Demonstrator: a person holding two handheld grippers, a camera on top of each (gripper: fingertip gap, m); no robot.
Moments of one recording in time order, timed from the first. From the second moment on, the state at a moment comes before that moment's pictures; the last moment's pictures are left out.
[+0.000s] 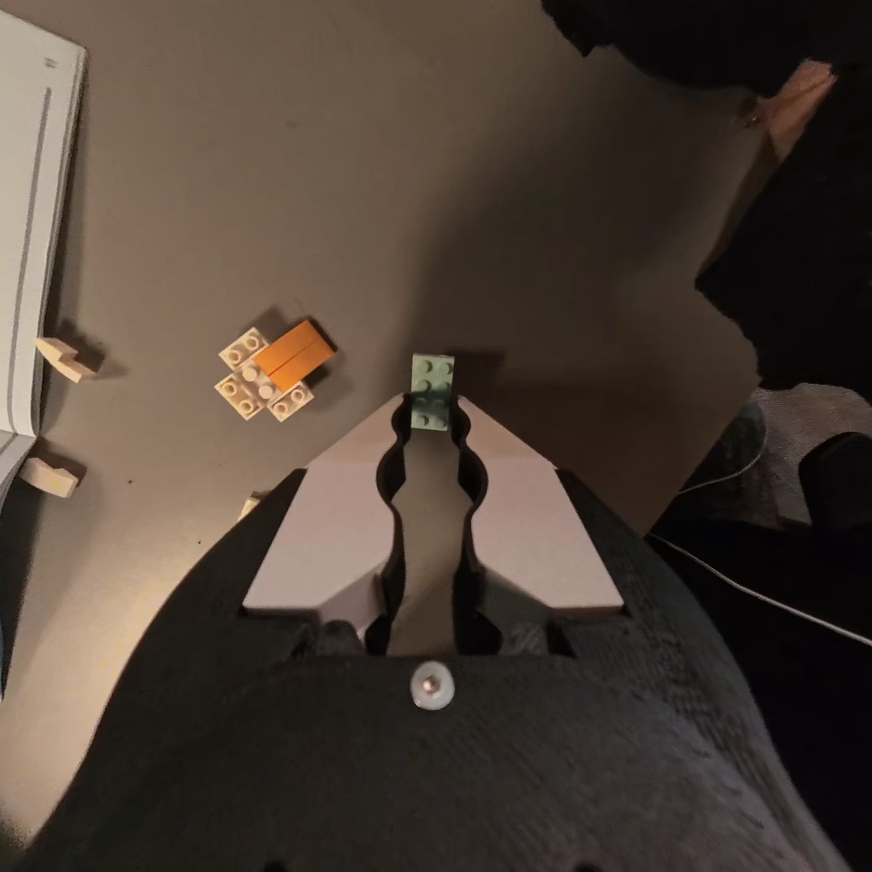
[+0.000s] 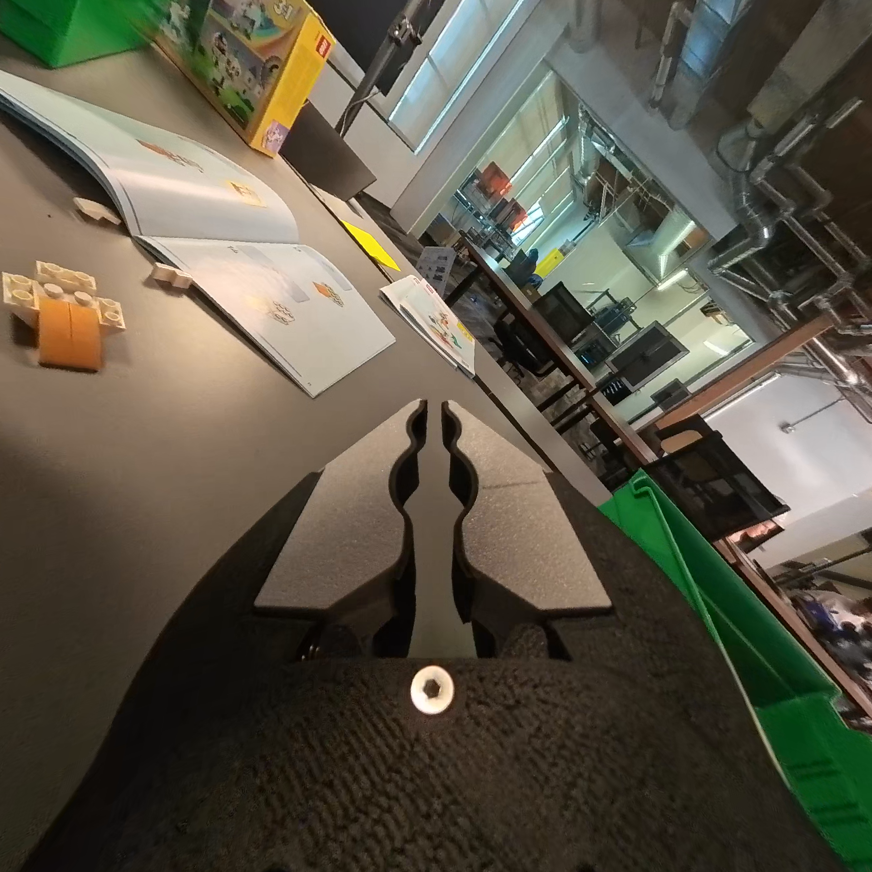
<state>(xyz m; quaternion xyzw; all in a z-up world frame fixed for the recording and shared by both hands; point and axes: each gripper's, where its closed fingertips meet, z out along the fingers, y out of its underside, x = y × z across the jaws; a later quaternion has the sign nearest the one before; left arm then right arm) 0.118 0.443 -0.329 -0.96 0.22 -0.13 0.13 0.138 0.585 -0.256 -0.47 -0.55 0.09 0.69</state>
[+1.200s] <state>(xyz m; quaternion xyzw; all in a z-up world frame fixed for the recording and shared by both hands) -0.013 0.504 -0.220 -0.65 0.20 -0.12 0.72 0.118 0.573 -0.271 -0.44 -0.60 0.06 0.67</state>
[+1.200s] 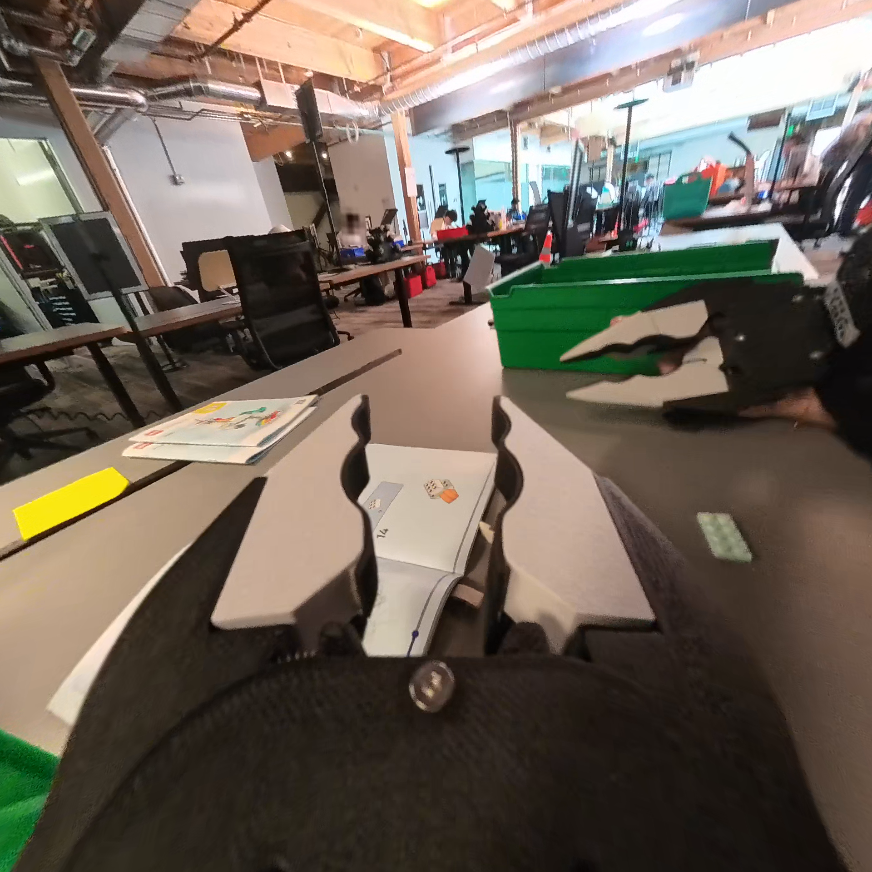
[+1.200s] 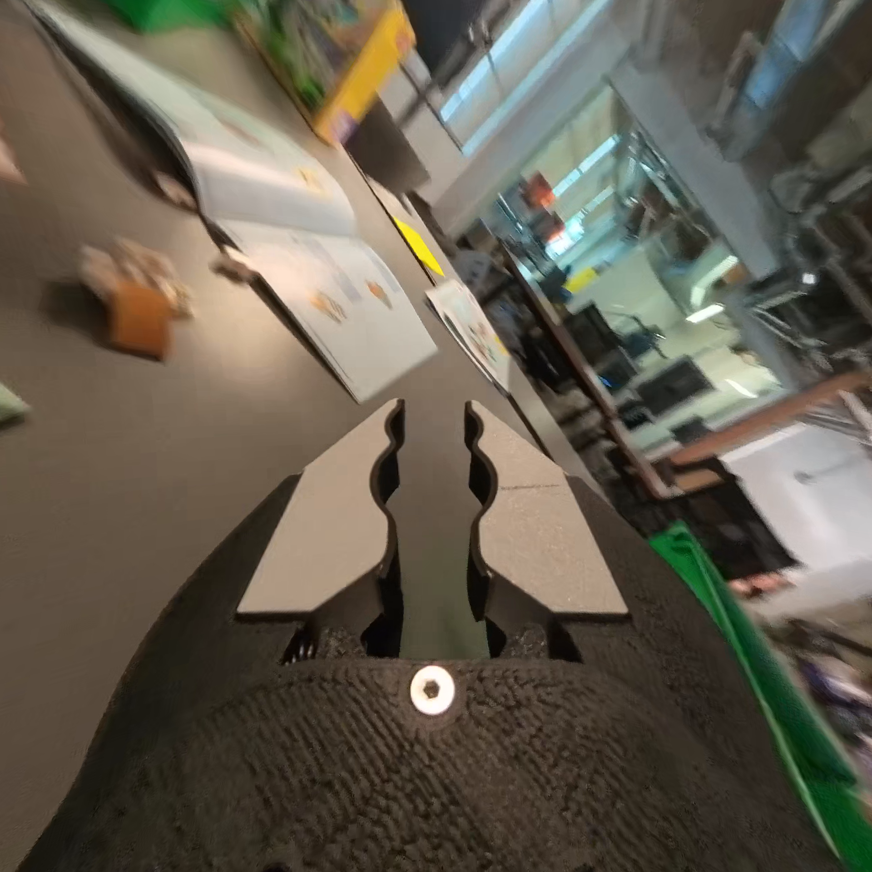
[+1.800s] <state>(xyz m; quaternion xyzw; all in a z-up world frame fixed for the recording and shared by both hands) 0.002 0.497 -0.230 -0.67 0.21 -0.20 0.69 0.065 0.478 -0.320 -0.57 -0.68 0.36 0.27</state>
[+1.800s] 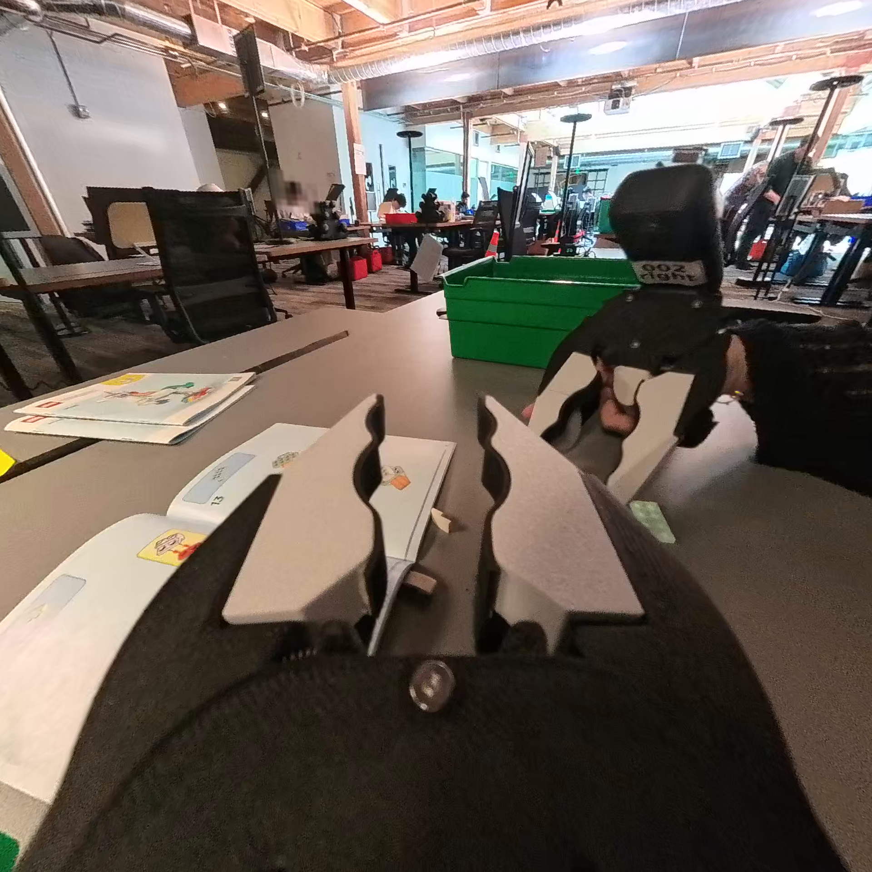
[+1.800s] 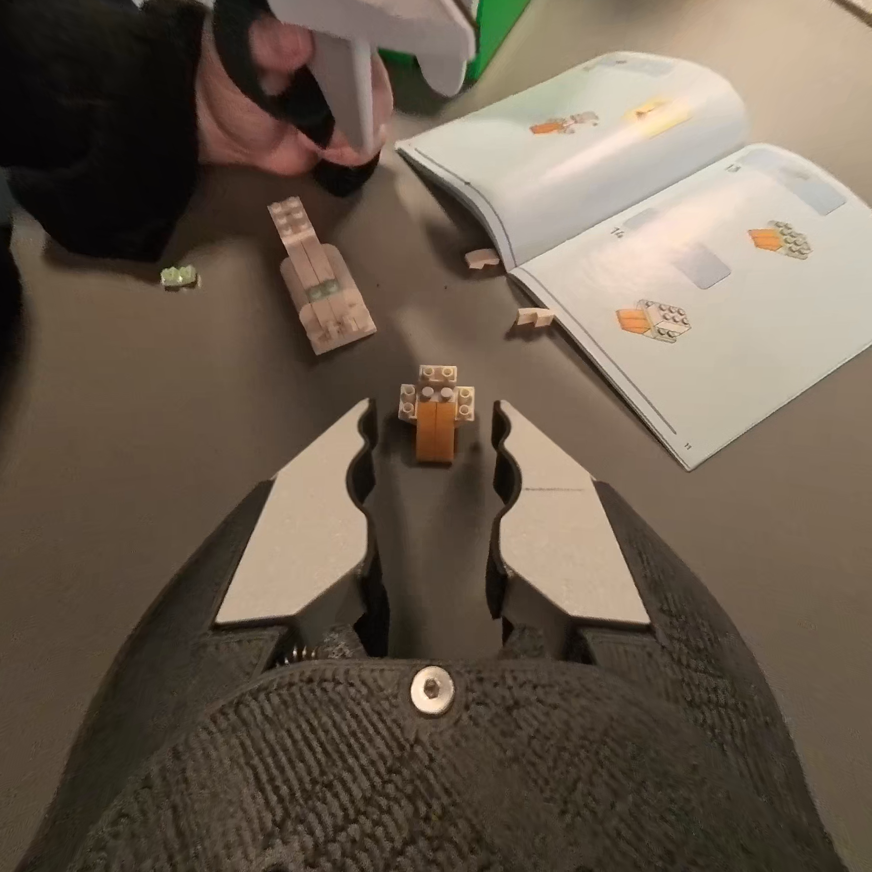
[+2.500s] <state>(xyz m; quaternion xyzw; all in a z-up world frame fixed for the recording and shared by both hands) 0.055 0.436 -0.277 -0.70 0.42 -0.22 0.54 0.051 0.444 -0.276 -0.50 -0.72 0.38 0.31</state>
